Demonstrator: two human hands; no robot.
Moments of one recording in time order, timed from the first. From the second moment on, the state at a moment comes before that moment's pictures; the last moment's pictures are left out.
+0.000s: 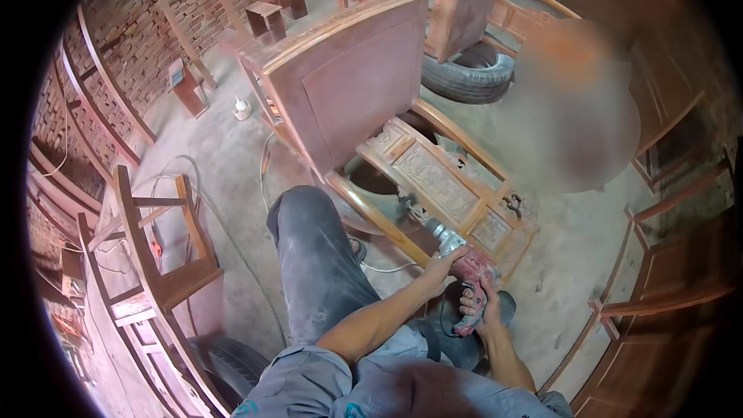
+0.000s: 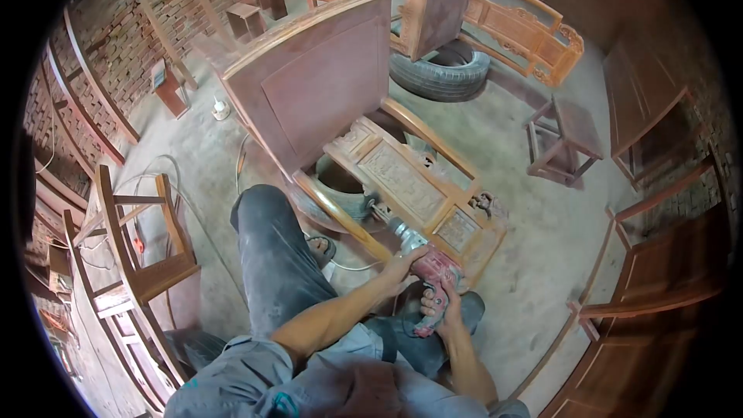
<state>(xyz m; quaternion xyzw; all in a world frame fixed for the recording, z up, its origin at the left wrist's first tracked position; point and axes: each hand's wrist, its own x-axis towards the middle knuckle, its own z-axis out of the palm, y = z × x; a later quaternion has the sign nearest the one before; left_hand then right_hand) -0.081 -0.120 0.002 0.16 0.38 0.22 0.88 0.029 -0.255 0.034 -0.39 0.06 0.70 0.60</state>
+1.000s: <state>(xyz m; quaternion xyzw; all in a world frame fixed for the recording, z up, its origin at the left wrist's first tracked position) -0.069 -0.117 -0.021 0.18 0.34 0.31 0.87 0.040 -0.248 0.030 -0.38 0.05 0.71 0.60</state>
